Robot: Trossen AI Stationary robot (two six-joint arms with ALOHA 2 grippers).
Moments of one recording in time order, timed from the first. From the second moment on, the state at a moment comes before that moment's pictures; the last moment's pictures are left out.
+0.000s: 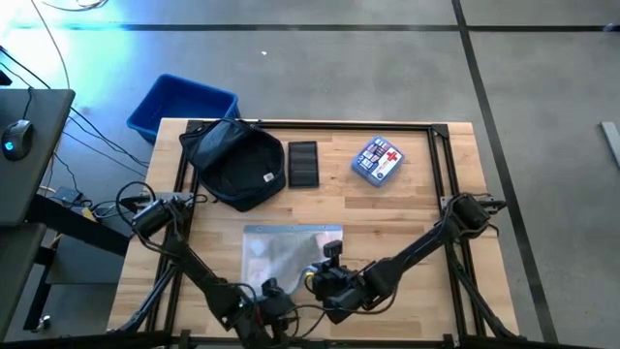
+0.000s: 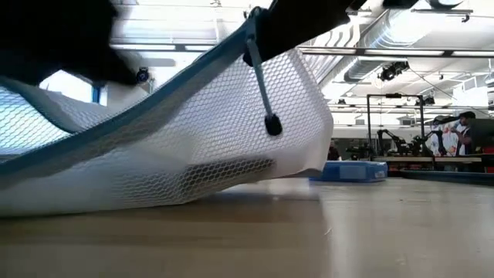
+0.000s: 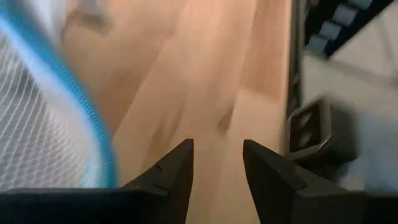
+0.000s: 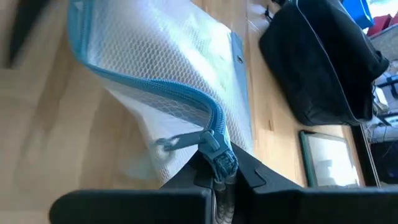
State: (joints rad) left arm -0.83 2.03 1.30 -0.09 -0.69 -0.97; right arm 0.59 2.05 1.59 -0.61 0.74 0.13
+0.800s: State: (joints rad) left arm -0.71 2.09 1.30 -0.07 -0.94 -0.78; right arm 0.61 2.05 1.59 -0.58 0.72 0.13
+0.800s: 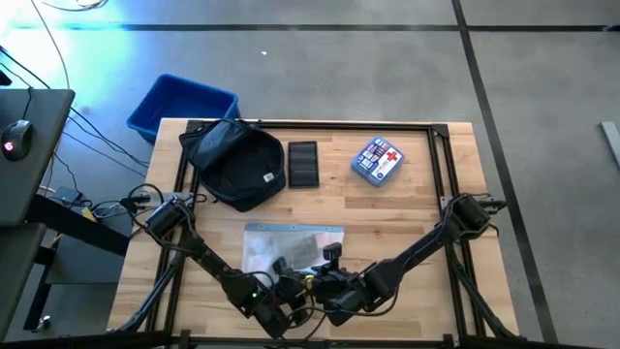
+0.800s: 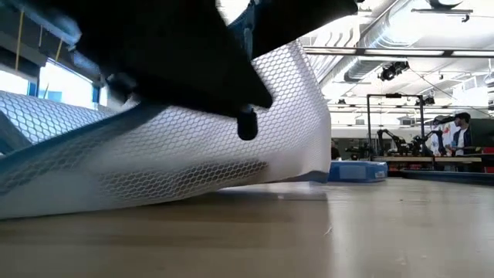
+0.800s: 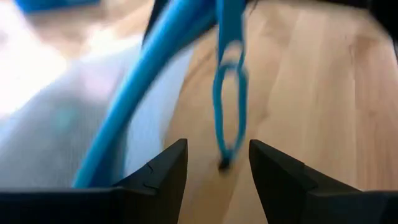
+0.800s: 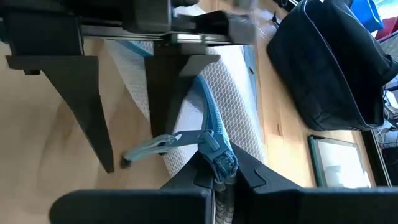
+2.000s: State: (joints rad) left arm -1.04 2.02 1.30 -1.18 -0.45 -1.78; right arm 0.68 2.06 1.31 -0.84 0.62 0.31
